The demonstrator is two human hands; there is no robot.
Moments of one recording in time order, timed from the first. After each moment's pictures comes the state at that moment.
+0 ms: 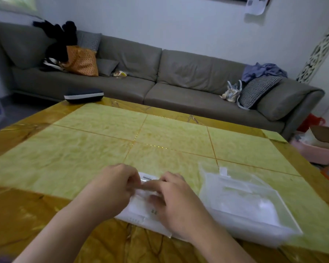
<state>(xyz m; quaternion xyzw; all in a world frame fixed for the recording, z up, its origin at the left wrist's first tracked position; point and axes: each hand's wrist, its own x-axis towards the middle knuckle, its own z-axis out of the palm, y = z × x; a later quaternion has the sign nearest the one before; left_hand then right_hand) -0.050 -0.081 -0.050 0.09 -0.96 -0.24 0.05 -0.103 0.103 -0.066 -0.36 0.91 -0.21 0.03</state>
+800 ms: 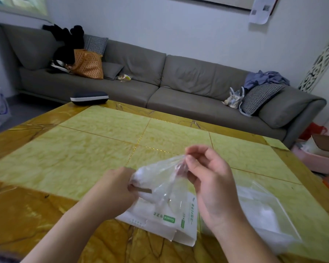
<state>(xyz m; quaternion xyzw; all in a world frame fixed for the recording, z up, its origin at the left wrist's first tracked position) -0.046 -0.082 -0.054 0.13 -0.94 -0.32 0.04 -0.102 0.124 -0.012 -0.16 0.60 -0.78 0.06</state>
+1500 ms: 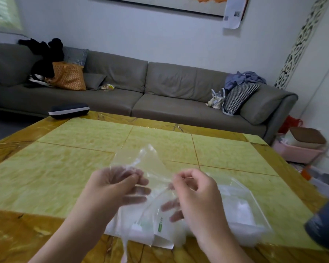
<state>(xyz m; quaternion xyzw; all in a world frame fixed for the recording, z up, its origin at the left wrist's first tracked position) -0.033 -0.019 -0.008 0.10 -0.65 -0.74 0.10 -0.076 0.159 -0.004 -0.05 0.78 -0.62 -0.01</state>
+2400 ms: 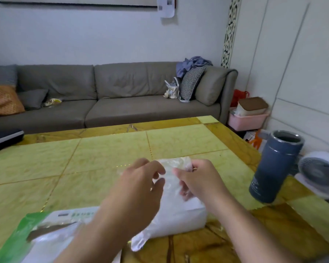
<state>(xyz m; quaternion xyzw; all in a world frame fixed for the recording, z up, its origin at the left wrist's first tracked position) -0.102 0.133 0.006 -0.13 -0.95 -0.24 0.17 -0.155 0.309 -0.024 0.06 0.80 -0.60 -0.01</state>
